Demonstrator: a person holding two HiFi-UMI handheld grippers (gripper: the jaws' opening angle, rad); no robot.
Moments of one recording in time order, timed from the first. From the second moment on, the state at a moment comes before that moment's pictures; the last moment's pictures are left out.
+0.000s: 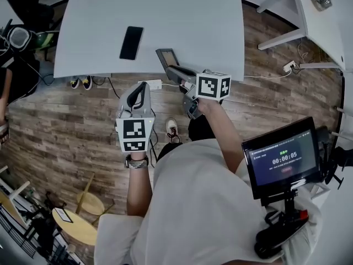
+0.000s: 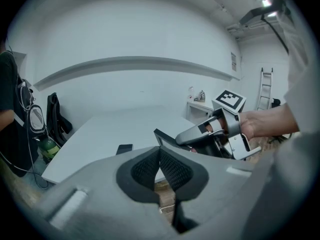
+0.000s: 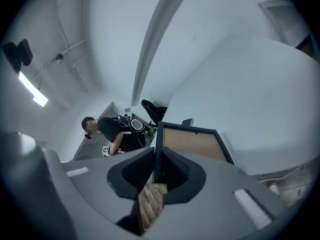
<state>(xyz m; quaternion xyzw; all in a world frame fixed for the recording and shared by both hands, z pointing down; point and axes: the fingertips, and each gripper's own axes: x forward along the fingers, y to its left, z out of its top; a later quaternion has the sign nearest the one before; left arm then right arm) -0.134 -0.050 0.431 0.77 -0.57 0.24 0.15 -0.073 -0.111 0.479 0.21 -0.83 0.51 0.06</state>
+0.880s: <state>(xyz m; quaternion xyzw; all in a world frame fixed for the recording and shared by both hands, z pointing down) -0.097 -0.076 0.441 0.79 -0.53 0.25 0.15 -0.005 -0.138 0.502 0.19 -0.65 0.70 -0.21</state>
